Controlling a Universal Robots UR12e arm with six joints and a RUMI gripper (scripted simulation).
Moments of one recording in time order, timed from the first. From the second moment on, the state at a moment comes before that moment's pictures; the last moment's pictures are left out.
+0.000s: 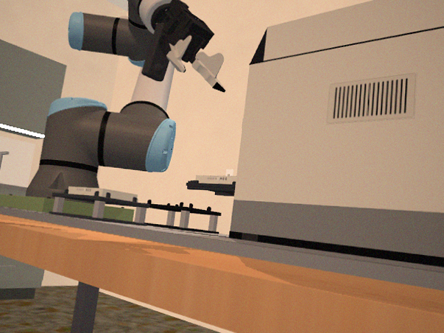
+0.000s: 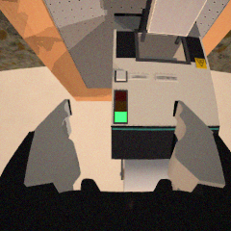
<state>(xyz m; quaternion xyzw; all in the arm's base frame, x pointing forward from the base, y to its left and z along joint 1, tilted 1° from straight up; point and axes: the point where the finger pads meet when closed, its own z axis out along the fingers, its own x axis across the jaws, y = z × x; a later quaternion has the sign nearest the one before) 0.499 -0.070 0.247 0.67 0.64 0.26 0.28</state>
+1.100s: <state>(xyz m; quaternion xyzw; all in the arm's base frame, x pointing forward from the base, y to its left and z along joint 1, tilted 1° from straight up) 0.455 -0.067 0.254 0.67 0.64 0.25 0.28</state>
